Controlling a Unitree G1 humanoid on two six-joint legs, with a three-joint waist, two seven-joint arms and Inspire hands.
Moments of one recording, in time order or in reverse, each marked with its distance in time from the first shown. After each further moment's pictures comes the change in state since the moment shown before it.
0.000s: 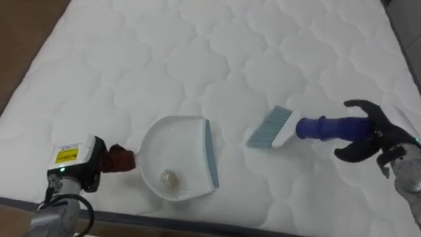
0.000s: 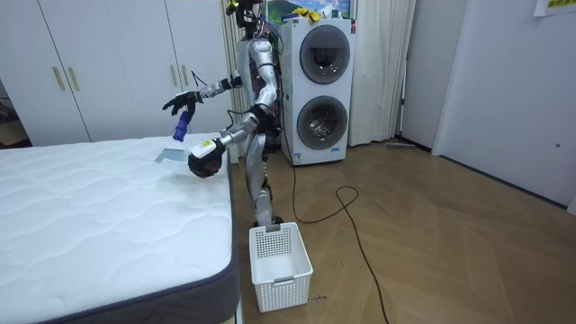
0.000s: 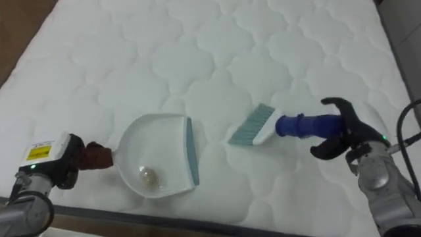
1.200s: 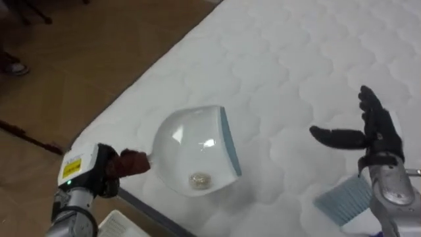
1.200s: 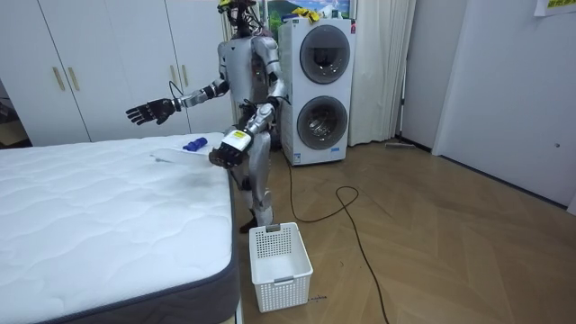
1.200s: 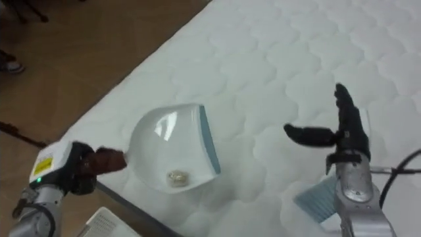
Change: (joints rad) left arm 0.078 -0.199 0.119 -0.131 -0.077 -0.023 -0.139; right arm 0.169 0.198 -0.068 -0.236 0.373 0.004 -0.113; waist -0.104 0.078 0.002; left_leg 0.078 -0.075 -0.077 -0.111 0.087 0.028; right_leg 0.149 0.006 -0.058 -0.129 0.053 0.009
